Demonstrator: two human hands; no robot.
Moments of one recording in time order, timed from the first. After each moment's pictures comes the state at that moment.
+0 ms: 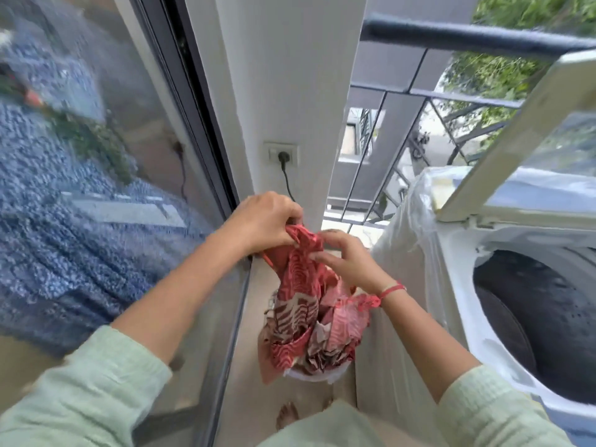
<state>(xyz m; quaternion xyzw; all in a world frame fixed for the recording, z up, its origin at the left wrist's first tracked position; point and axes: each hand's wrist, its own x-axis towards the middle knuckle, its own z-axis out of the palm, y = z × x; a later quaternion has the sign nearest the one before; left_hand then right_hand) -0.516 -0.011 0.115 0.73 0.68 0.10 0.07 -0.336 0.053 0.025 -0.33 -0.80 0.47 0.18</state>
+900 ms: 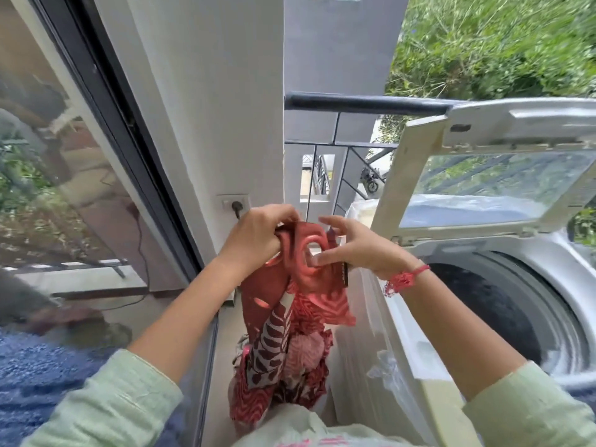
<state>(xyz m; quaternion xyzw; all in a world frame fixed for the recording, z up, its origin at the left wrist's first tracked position) -0.447 0.022 0.153 0.73 0.59 0.35 0.05 -0.252 0.075 0.163 -0.44 -0.72 0.53 0.10</state>
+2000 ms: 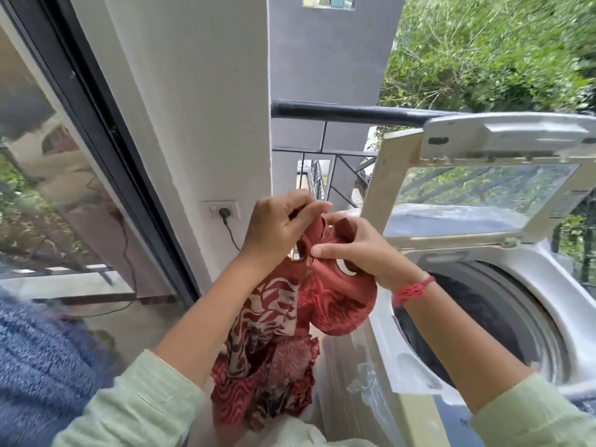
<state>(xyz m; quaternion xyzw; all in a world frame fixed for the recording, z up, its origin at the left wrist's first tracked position) -0.381 0.038 0.189 0.67 0.48 0.55 0.09 -0.217 0.073 0.188 -0.37 -0.69 0.57 0.24</state>
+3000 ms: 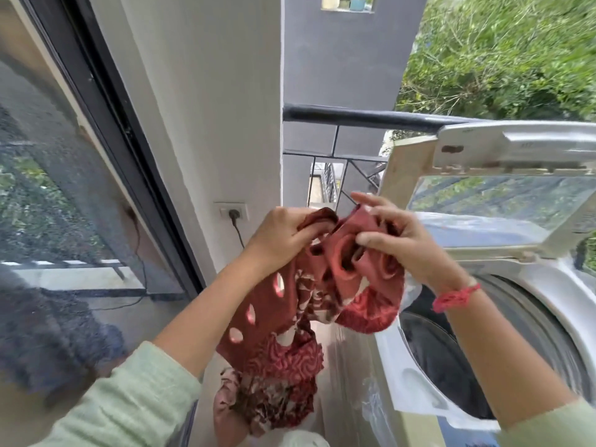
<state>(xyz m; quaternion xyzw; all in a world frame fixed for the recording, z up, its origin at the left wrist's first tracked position) -0.390 0.054 0.175 0.71 0.51 0.45 0.16 -0.172 0.110 0.192 -0.27 -0.74 0.54 0.31</state>
